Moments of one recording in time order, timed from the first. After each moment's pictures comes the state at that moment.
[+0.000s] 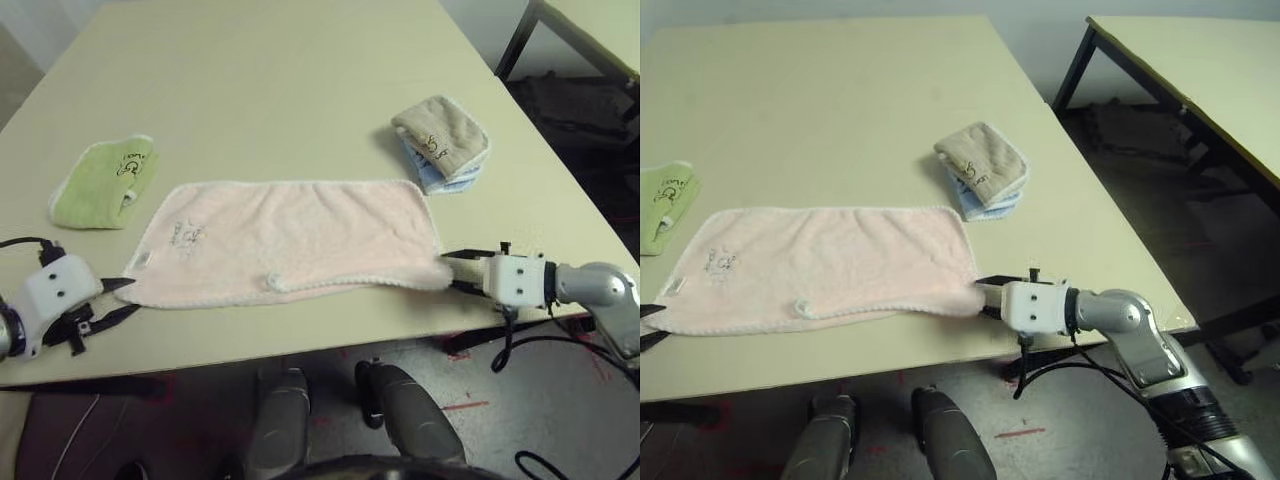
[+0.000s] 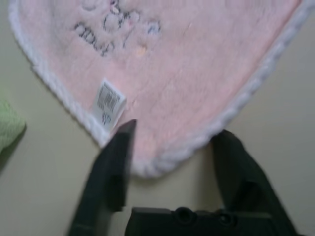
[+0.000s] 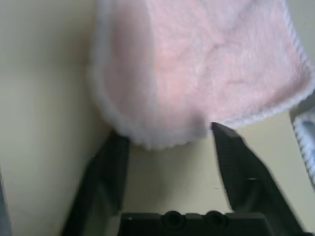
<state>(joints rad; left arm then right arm) 0.34 1.06 0.43 0.11 -0.24 -0.16 -1.02 -0.15 -0.89 0.15 -0.16 0.03 -0.03 1.01</state>
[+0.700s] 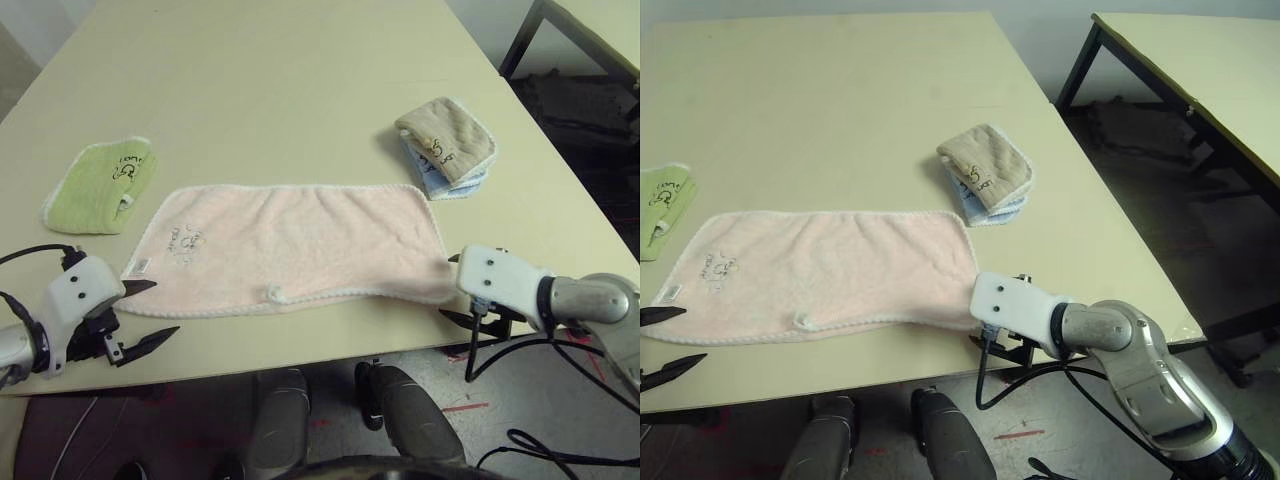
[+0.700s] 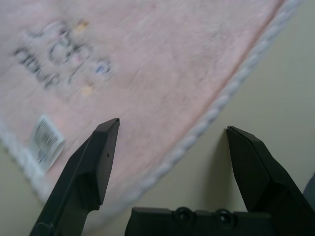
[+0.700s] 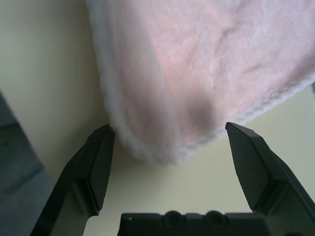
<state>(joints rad) 0.45 0.99 0.46 -0.21 -0.29 0.13 -1.03 -0.05 -0.91 0.20 -0.71 -0.05 0.67 0.84</state>
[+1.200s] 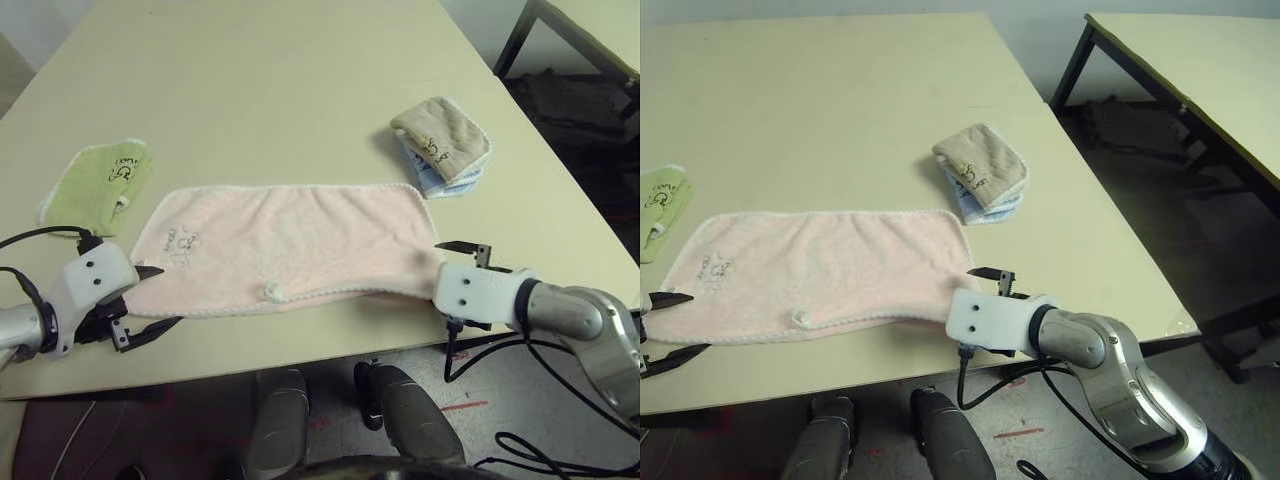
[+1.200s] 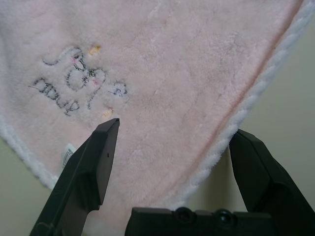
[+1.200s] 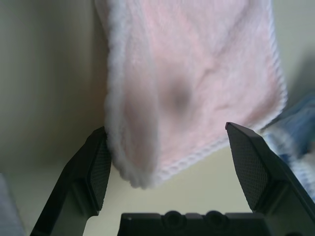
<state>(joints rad) 0.35 1.03 0.43 -0.16 -0.23 0.14 -1.06 -0.12 -0.94 0.33 -0.72 -0.27 0.47 0.82</state>
